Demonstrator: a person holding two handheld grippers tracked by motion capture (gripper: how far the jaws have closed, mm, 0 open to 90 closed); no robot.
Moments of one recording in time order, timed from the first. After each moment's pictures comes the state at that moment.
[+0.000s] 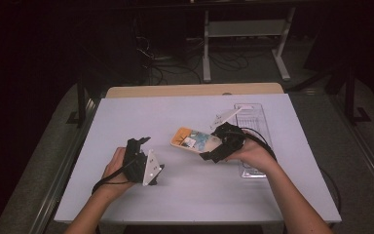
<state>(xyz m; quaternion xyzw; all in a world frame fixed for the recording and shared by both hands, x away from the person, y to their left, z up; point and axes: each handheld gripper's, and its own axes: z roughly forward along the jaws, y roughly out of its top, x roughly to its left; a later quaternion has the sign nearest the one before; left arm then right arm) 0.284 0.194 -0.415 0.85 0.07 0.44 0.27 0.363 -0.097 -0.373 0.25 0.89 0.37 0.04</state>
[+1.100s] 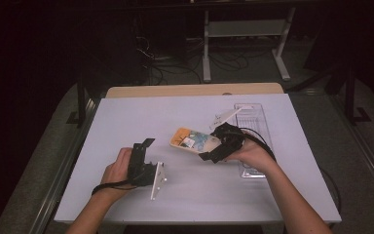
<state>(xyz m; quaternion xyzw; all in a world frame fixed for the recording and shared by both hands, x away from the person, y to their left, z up) 0.275 0.184 -0.433 0.81 -0.03 0.55 0.20 0.363 -0.094 -0.374 0.25 0.89 0.37 0.03</state>
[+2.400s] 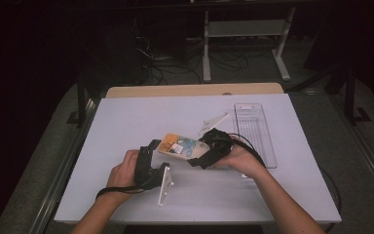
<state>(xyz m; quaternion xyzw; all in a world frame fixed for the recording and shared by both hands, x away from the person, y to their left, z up) 0.265 0.165 -0.436 0.79 -0.06 0.58 0.20 0.353 -0.064 -0.384 0.23 0.89 0.39 0.01</state>
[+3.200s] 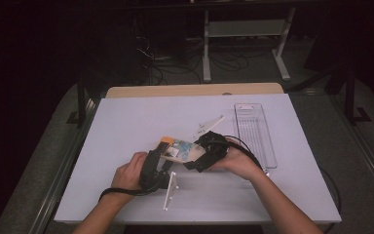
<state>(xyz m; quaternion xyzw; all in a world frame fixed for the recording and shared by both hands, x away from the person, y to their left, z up) 0.260 0.153 -0.443 0.76 -0.09 0.61 0.19 0.347 -0.053 -0.384 0.22 0.89 0.39 0.01</state>
